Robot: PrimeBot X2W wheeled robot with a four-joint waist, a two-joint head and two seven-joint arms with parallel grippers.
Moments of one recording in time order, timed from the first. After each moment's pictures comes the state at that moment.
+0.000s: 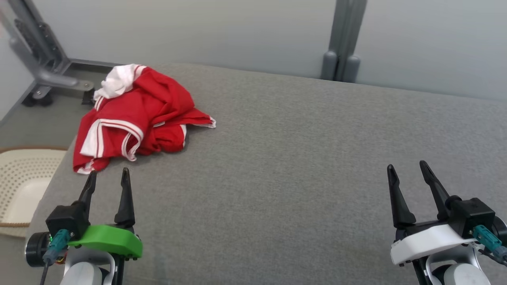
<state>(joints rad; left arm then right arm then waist) -0.16 0.21 -0.13 0.33 -0.35 -0.01 -0.26 0.04 -0.05 -0.02 -0.04 0.10 0.13 -0.13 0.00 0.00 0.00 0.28</state>
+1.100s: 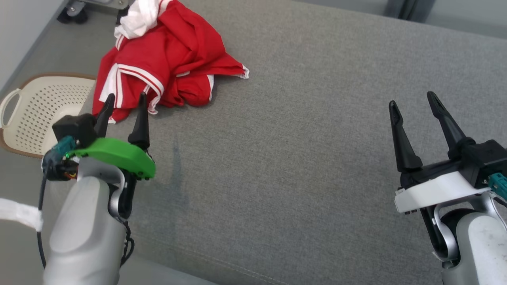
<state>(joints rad) -0.54 0.14 -0.15 0.55 -0.40 -0.10 -0.17 -0.15 -0.12 0.02 -0.20 0.06 0.13 0.00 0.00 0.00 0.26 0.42</state>
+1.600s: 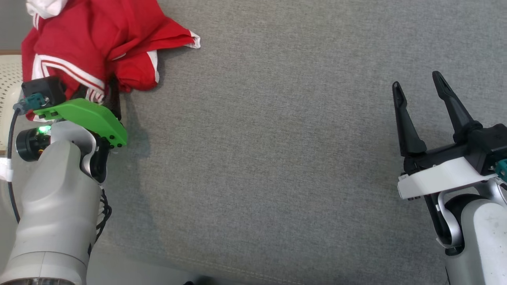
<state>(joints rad) -0.87 0.19 -0.18 1.04 -0.52 -0.13 -0.12 -0.21 -0.14 0.03 -0.22 0.05 0.13 0.02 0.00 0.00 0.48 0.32</state>
